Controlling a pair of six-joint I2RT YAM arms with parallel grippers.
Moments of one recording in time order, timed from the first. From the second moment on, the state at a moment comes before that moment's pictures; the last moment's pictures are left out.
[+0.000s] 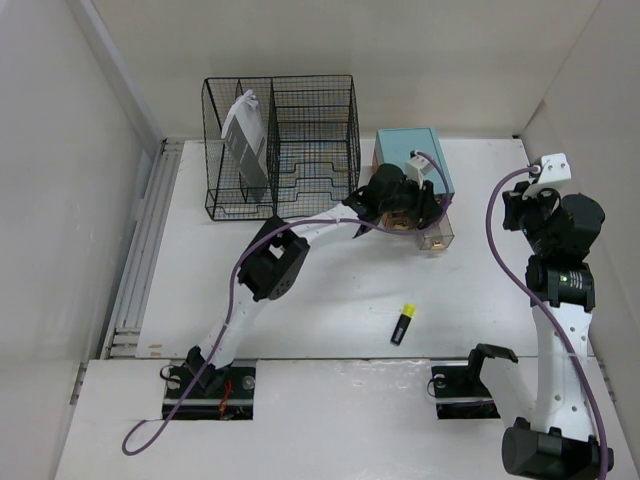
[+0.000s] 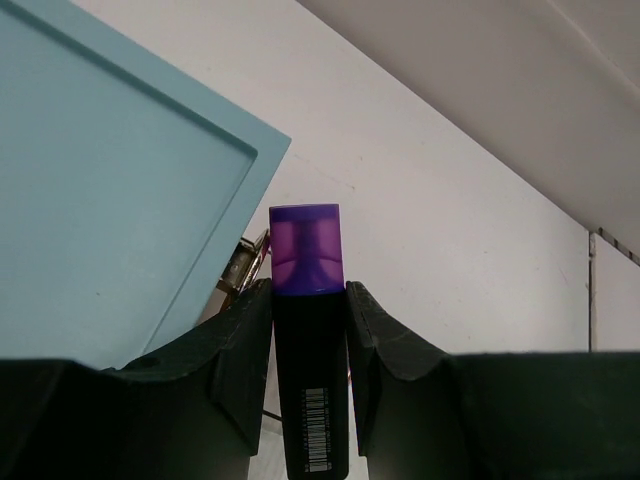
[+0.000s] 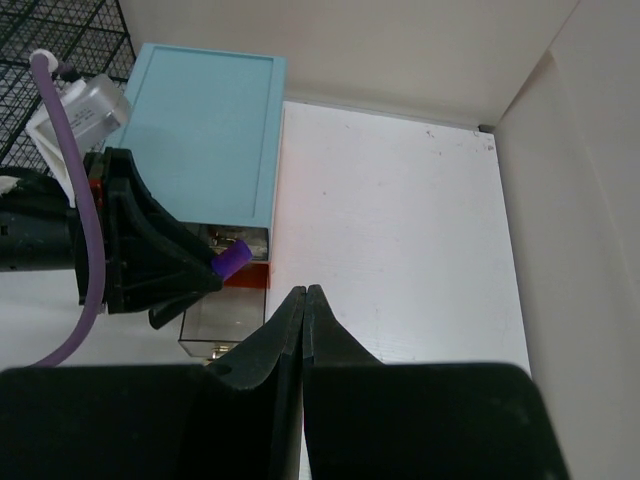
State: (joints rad) left arm -0.84 2.36 1.86 0.29 0.42 -0.39; right arm -0.22 0.78 0.96 -0.33 -0.29 -0.16
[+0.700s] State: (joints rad) left arm -0.85 2.40 1.92 0.23 0.42 -0.37; right arm -0.22 0.78 0.96 -0.33 -0.28 -0.16
